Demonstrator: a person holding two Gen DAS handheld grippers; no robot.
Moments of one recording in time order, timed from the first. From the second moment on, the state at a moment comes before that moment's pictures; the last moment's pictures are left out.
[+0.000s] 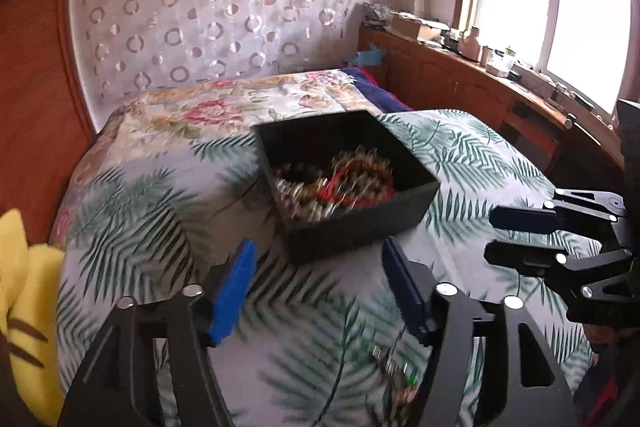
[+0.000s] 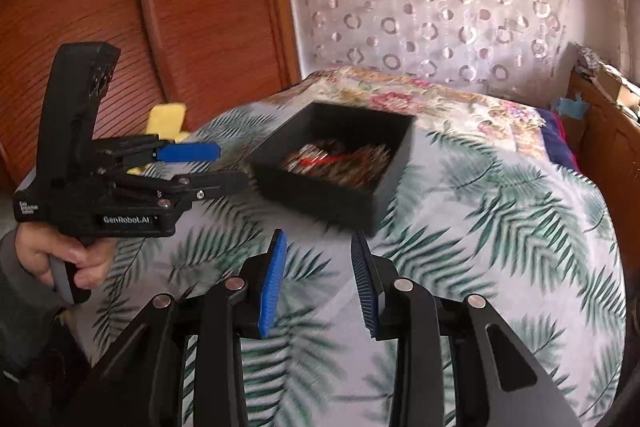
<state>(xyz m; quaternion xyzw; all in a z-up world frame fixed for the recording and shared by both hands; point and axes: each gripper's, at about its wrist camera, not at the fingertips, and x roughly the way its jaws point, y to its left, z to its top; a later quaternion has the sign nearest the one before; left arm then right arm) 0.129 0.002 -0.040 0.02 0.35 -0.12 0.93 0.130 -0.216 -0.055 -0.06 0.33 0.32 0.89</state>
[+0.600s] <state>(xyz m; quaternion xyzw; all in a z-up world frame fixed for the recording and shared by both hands) 0.076 0.051 -0.055 -0.02 0.35 -0.08 0.93 0.073 -0.146 -0.099 -0.12 0.39 0.38 0.83</state>
